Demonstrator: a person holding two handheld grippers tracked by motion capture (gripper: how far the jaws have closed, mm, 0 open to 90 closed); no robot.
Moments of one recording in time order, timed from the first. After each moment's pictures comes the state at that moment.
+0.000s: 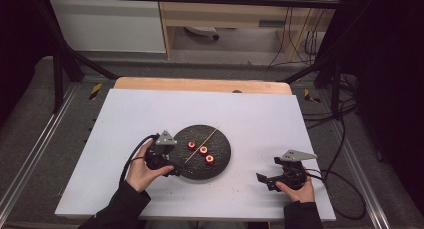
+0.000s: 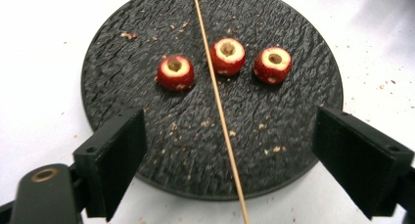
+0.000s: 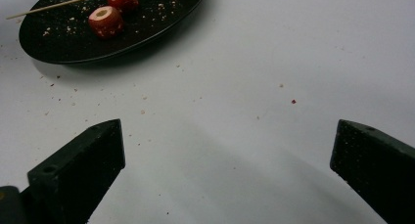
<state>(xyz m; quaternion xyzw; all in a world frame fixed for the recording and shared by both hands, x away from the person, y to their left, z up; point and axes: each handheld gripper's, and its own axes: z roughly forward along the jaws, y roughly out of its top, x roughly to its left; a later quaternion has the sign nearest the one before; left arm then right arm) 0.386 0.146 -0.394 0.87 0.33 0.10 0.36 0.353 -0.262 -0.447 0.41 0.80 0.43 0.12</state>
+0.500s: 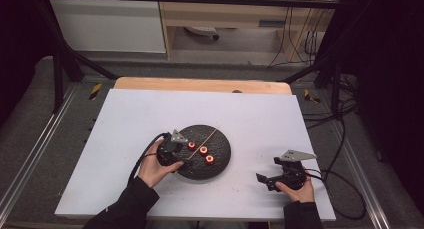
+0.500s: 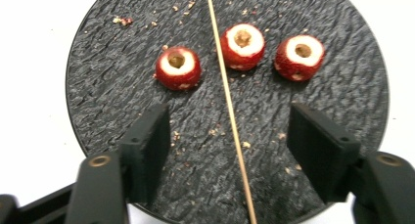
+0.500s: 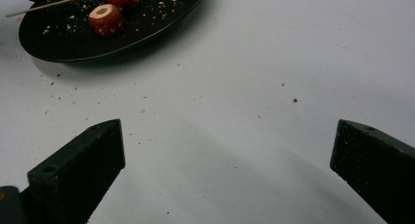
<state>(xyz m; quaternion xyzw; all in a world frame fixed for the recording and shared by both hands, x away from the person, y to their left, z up) 0.401 0.125 -0.408 0.88 0.35 0.11 0.30 0.353 -0.261 -0.448 0.41 0.80 0.43 0.12</state>
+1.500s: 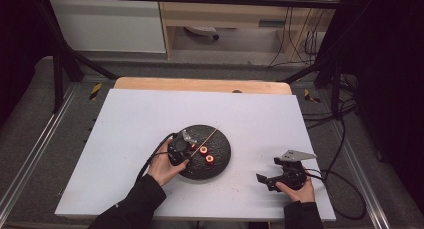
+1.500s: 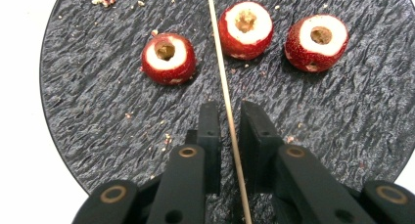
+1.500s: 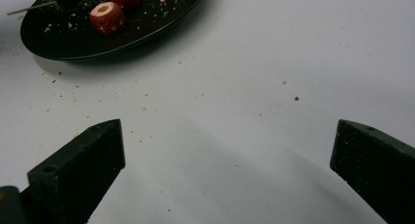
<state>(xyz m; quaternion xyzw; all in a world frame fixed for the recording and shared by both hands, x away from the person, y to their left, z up) 0.408 0.103 -0.415 0.90 0.35 0.11 0.24 0.353 -0.261 -0.447 0.41 0.80 0.43 0.11</state>
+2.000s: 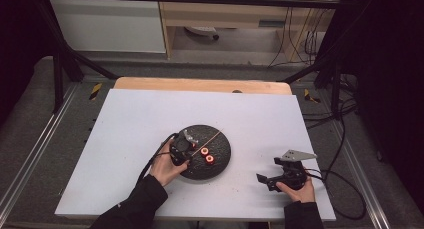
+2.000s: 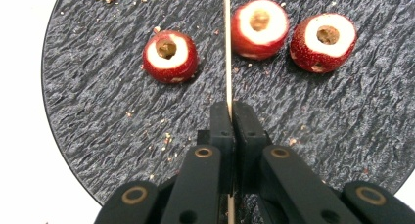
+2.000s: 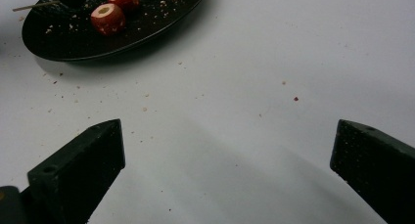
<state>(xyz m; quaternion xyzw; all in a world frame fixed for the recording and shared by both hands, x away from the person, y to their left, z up) 0.407 0.098 -0.415 0.90 0.36 0.12 0.23 0.352 -0.262 -0.447 0.41 0.80 0.43 0.11</state>
